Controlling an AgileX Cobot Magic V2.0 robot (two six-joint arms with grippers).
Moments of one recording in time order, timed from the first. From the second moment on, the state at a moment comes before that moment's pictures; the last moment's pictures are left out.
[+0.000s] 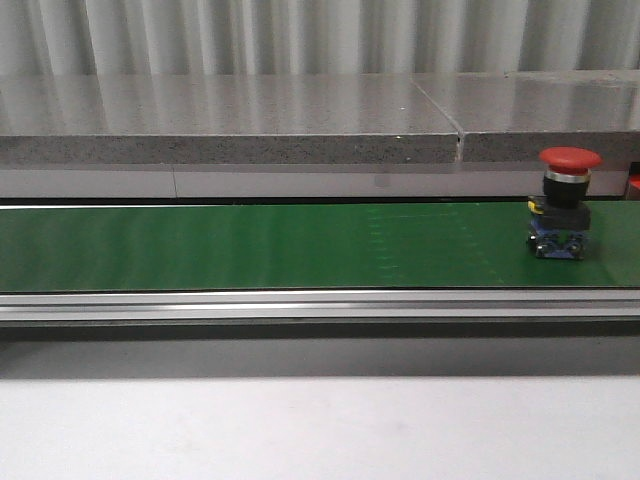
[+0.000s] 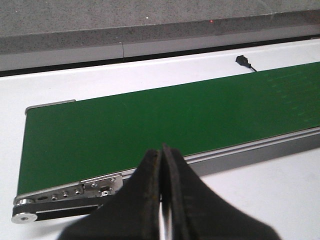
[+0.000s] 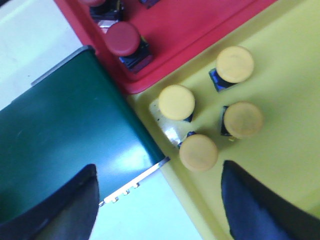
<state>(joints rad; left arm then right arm) -0.17 0.39 -0.62 -0.18 0.76 0.13 -0.47 1.23 -1.13 0.05 0.97 0.19</state>
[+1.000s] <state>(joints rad) -0.17 0.39 -0.62 -0.18 0.76 0.13 -0.01 1.34 -1.13 0.12 1.13 -0.08</state>
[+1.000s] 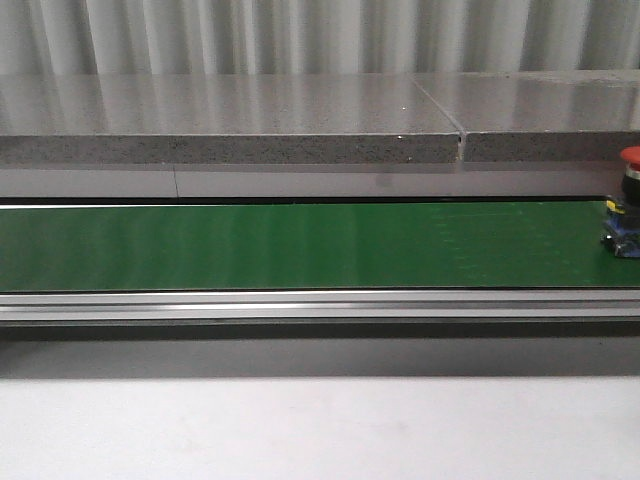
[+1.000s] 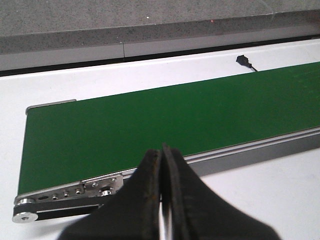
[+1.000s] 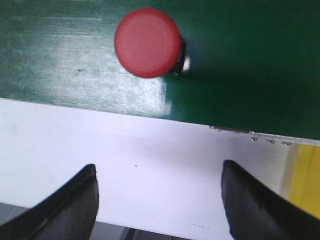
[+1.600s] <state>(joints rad) -0.17 0.39 -0.62 -0.18 0.76 0.13 -0.02 1.54 -1.13 0.10 0.82 -0.07</state>
